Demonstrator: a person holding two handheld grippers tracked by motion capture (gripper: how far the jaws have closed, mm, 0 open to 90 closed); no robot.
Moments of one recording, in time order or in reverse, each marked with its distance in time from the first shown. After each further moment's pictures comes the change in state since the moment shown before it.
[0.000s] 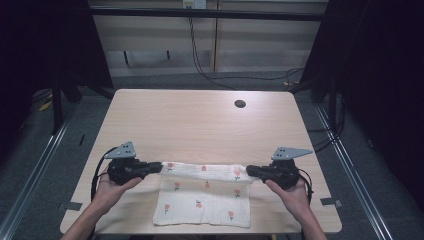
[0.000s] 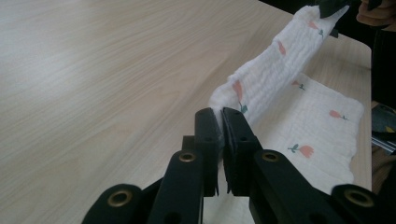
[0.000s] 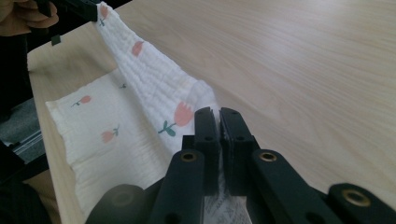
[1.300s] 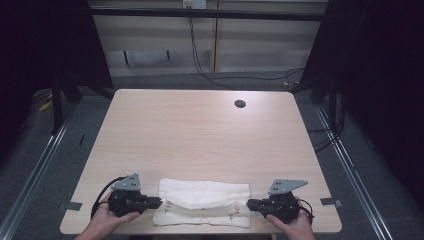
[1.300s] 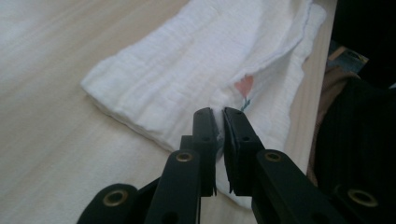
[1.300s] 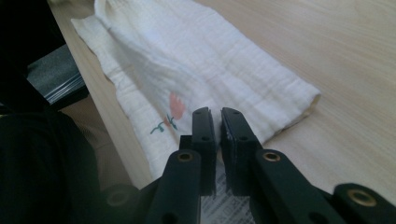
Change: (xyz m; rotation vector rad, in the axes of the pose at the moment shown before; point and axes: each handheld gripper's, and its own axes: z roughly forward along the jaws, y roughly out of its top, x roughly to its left) left arm -0.040 -0.058 0.005 0.213 -0.115 0.006; right arm 0.041 -0.063 -0.004 0.151 0.046 -0.003
